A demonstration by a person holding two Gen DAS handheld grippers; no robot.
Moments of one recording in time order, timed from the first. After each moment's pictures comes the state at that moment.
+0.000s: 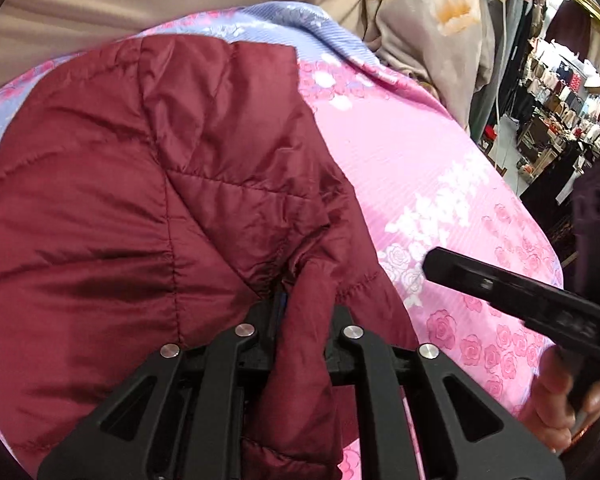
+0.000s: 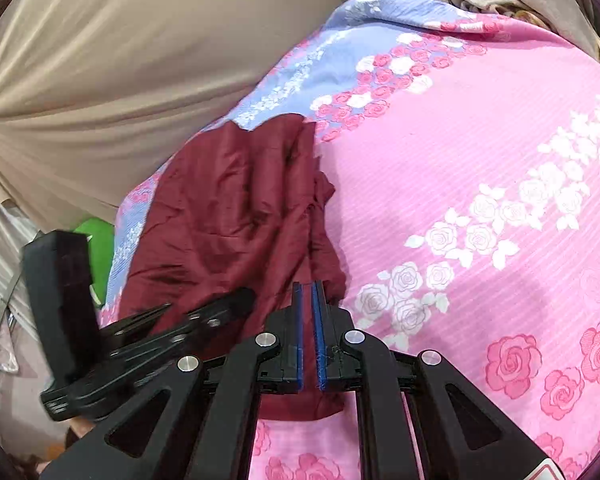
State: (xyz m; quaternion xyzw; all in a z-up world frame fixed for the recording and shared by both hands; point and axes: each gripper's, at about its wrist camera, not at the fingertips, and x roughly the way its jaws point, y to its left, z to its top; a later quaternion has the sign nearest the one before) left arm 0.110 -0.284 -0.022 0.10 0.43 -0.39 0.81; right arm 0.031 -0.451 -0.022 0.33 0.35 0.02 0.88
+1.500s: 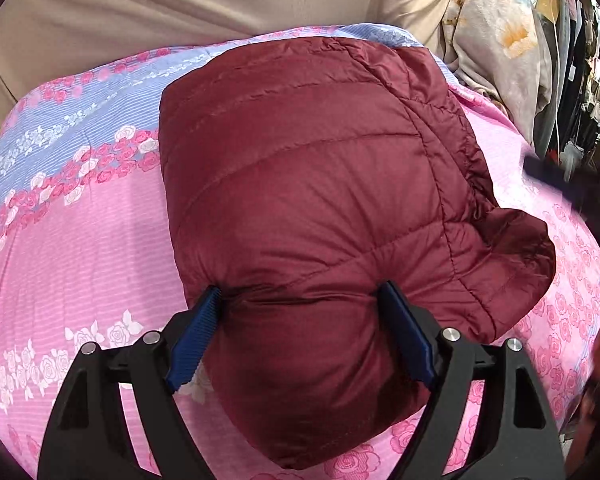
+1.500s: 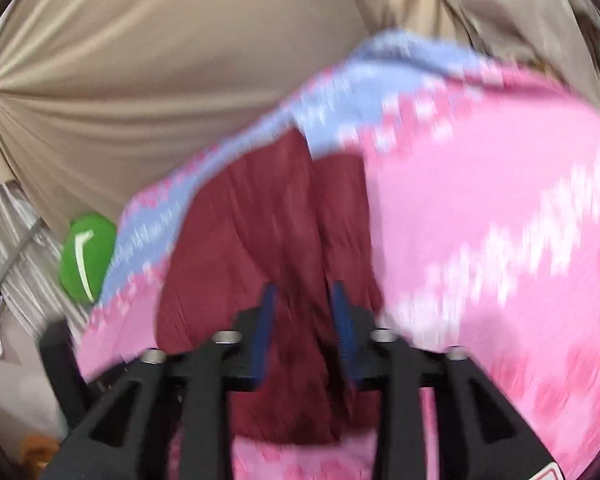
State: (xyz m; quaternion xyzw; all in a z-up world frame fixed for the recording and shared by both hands) left arm 0.079 -0.170 -0.027 0.10 0.39 -0.26 0.88; right arm 0.013 -0.439 0.028 0.27 0.30 0.01 0.91
